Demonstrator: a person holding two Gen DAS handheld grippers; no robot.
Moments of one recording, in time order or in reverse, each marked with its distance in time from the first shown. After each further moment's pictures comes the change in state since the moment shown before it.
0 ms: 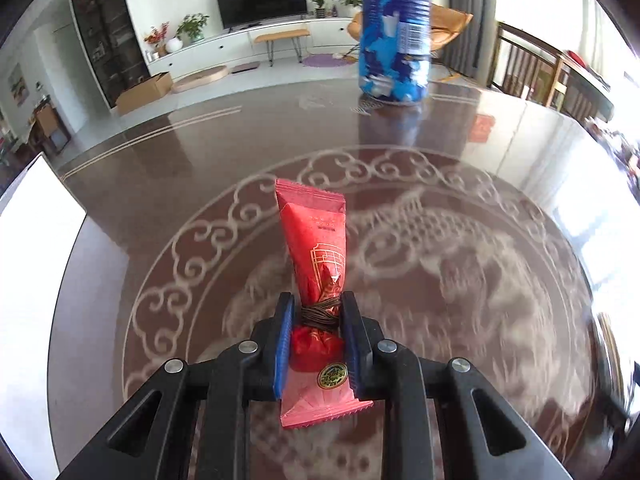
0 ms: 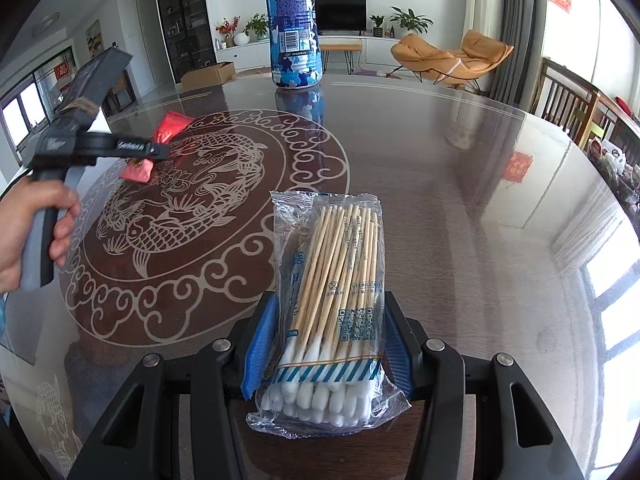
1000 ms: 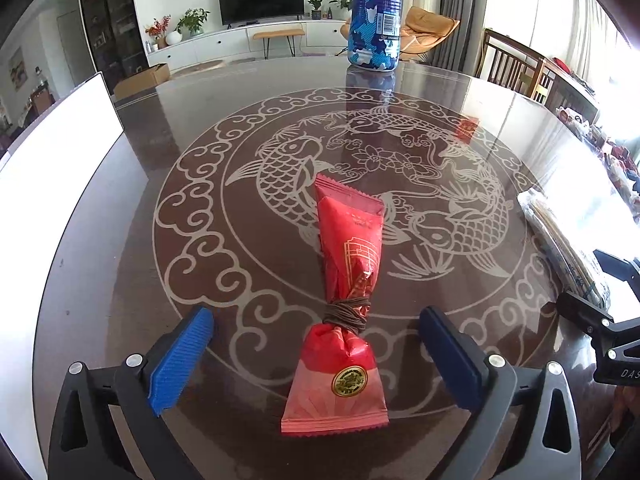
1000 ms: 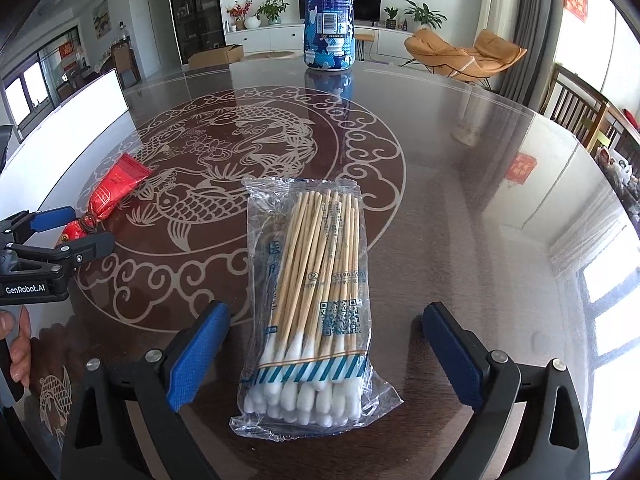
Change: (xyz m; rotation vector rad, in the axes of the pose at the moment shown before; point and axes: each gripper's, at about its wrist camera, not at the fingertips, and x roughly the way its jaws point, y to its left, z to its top) left arm -0.043 0.011 -0.092 -0.052 -0.008 -0.056; right arm 0.008 0.040 -0.006 -0.018 0.052 -0.020
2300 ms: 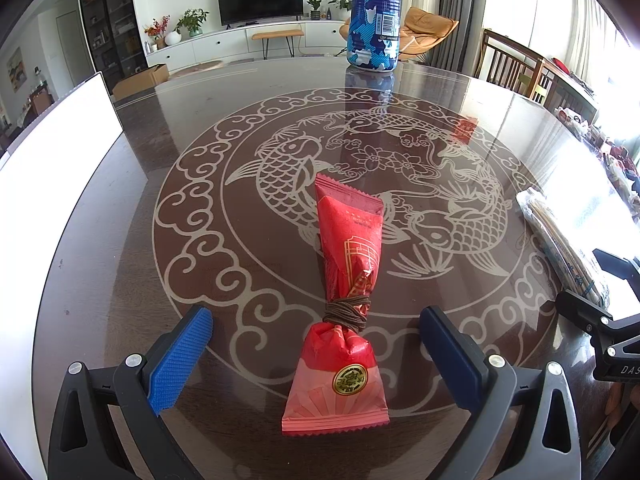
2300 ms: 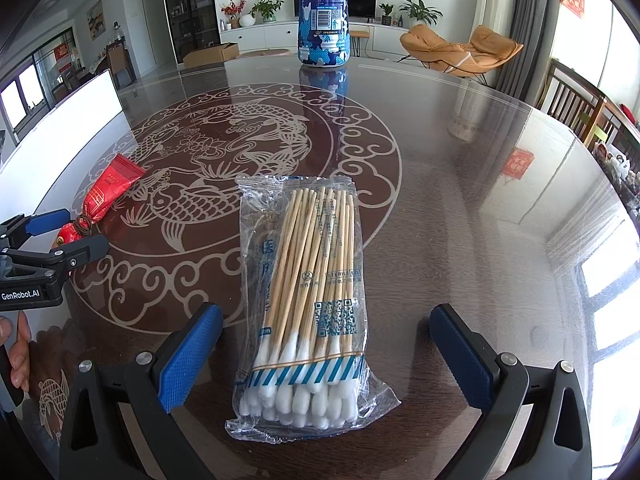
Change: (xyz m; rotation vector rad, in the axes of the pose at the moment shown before) left arm 0.003 0.000 0.002 0.003 0.001 -0.003; right arm 0.000 0.000 -0.001 0.007 0.004 -0.006
